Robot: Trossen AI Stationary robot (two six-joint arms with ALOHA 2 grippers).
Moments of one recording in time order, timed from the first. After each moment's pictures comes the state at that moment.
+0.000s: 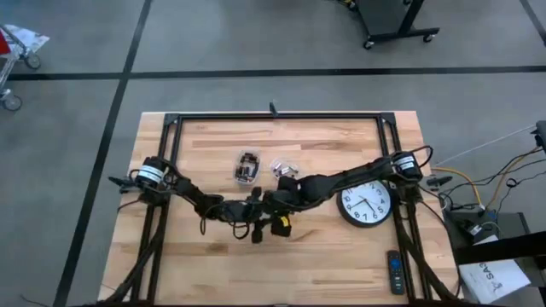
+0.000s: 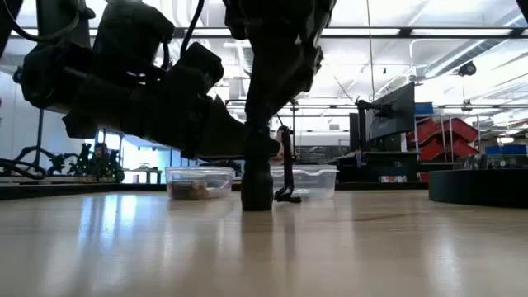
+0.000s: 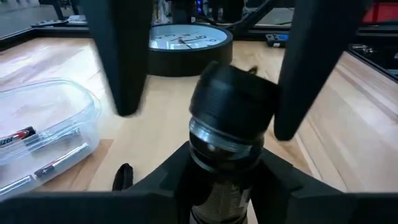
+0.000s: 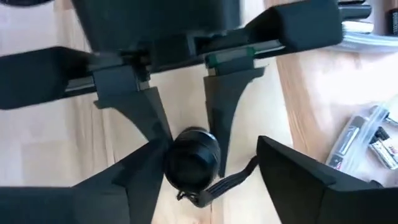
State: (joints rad) left arm -0.27 1.96 0.59 1.10 -0.31 -0.12; right arm 0.19 1.98 1.65 -0.76 0.13 0.32
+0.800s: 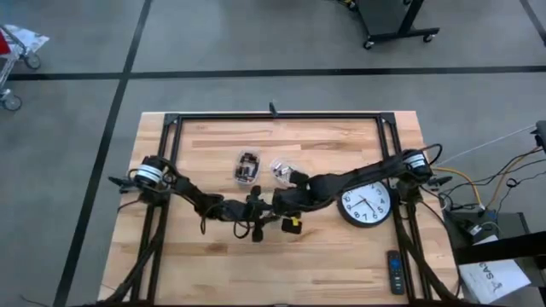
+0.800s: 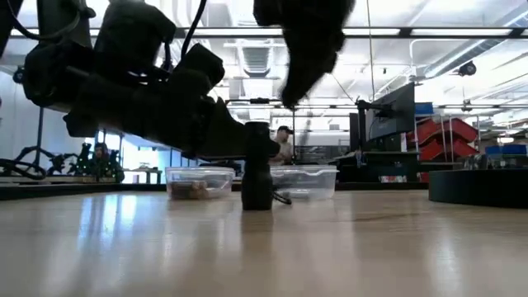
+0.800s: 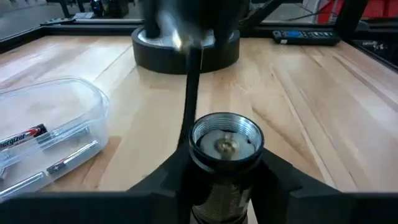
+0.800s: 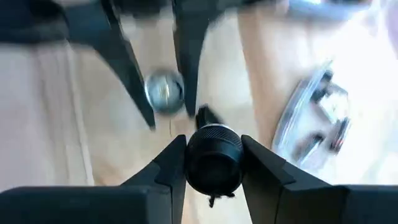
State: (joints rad) left arm -0.27 1.93 0.59 1.03 -0.32 -0.12; right arm 0.24 1.90 1.55 -0.87 0.22 0.35
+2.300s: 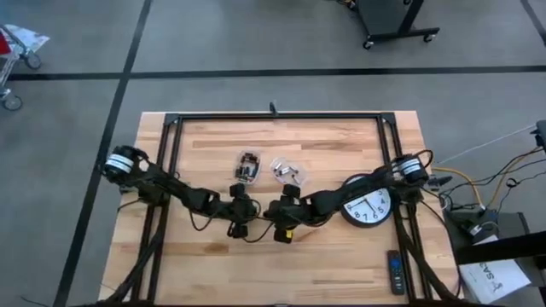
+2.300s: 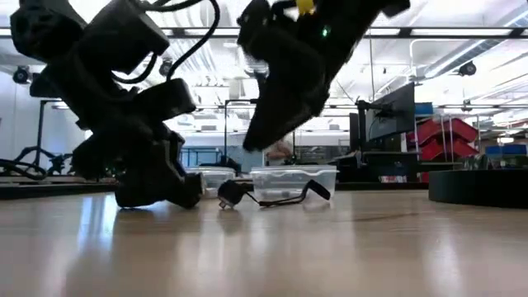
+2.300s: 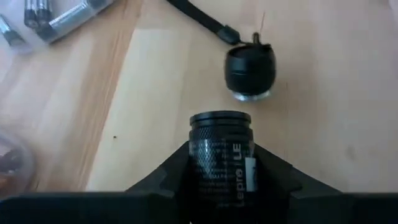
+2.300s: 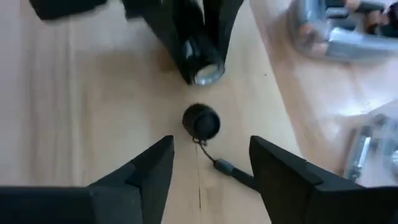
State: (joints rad) left arm -0.28 1.67 0.58 0.24 -0.35 -0.25; right arm 0.27 1.94 1.35 -0.33 0.34 0.33
